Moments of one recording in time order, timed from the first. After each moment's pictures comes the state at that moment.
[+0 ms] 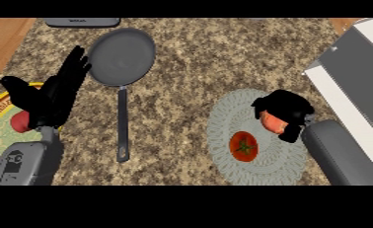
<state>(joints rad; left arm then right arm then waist) -0.24 0.25 0.06 -1.49 0.15 0.03 0.20 -0.44 -0.40 0.32 -1.02 1.18 0.32 -0.45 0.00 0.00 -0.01</state>
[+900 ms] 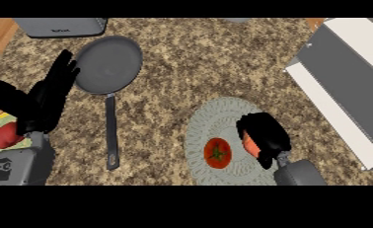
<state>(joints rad) -0.20 0.25 0.10 -1.53 0.14 0.04 0.23 -0.15 -0.15 0.28 -1.29 1.27 0.15 -0.12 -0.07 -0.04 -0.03</state>
